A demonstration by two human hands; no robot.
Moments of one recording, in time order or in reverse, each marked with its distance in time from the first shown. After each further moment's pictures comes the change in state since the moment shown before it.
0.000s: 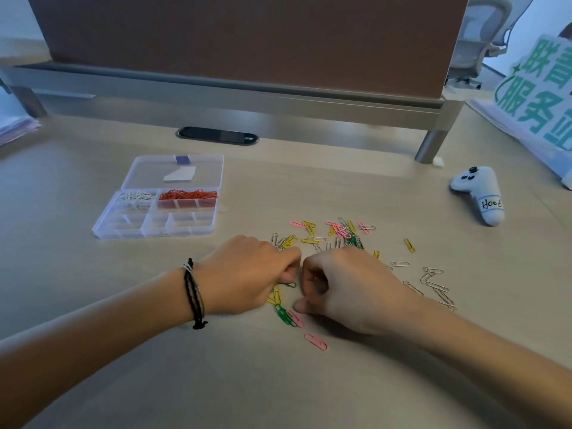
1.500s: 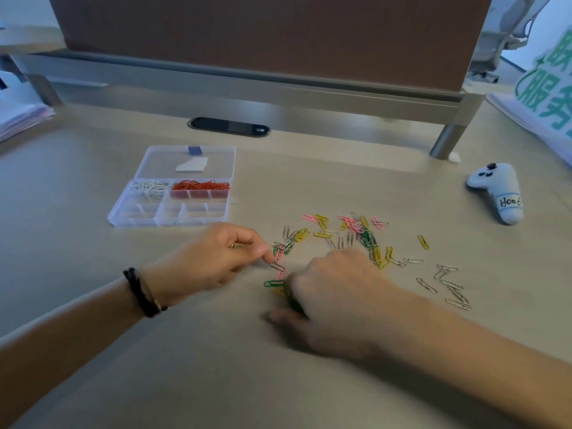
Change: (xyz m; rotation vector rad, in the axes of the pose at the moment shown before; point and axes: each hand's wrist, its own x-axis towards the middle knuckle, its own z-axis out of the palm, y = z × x) left_hand -0.043 -0.025 -0.003 -1.287 0.055 -0.467; right_hand -0.009 -0.051 -0.010 -0.454 -0.089 -0.289
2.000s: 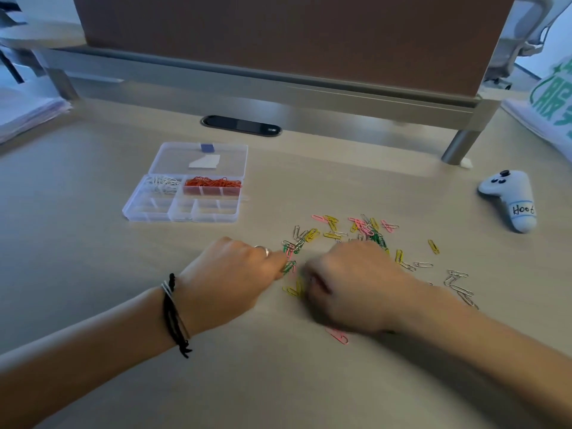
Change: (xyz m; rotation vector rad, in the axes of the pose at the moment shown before) left_hand -0.007 -0.021 0.019 1.301 0.314 0.725; right_hand 0.011 0.026 0.017 0.099 0.044 0.004
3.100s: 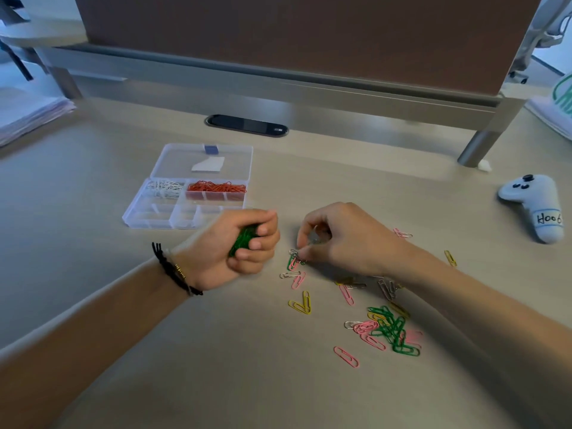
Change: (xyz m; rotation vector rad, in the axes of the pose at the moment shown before) left_hand 0.035 -0.045 0.003 -2.198 -0.323 -0.790; right_hand 0.063 0.049 0.005 0.535 0.096 0.116
